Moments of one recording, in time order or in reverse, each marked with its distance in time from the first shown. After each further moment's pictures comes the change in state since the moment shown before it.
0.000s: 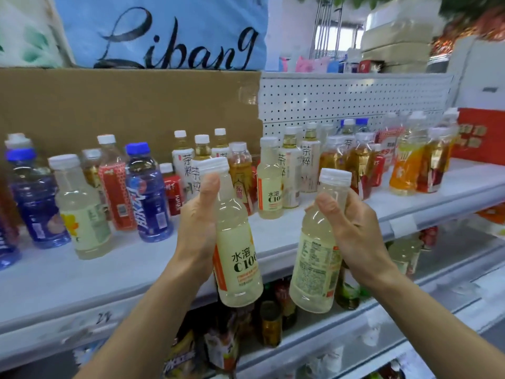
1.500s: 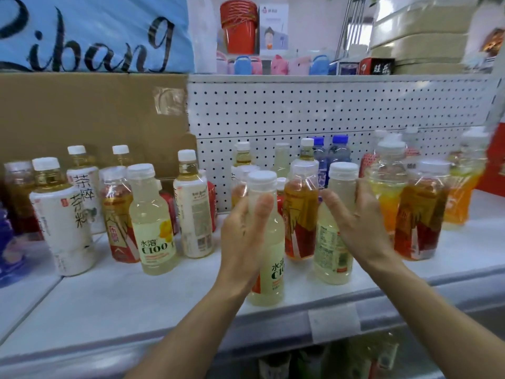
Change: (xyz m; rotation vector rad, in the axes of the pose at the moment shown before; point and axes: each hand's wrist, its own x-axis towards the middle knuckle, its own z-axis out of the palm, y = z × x) left_hand 0.134 -0.126 0.301 0.237 0.136 0.214; right_hand 0.241 0.136 -0.240 -0.263 0.003 -0.155
